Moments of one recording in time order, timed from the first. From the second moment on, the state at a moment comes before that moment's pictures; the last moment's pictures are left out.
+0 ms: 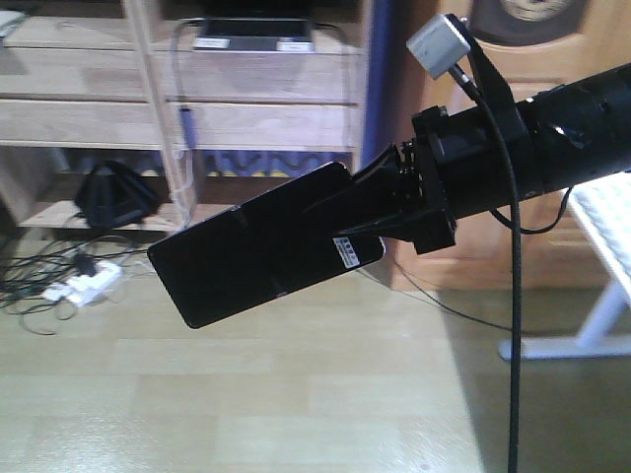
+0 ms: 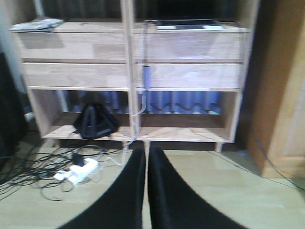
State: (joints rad) left arm 0.08 -0.02 0.03 -0.14 0.25 0.14; right arm 0.27 1.46 -1.29 1.13 1.23 -1.08
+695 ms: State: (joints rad) left arm 0.08 -0.02 0.03 -0.14 0.25 0.14; right arm 0.27 1.46 -1.29 1.13 1.23 -1.08
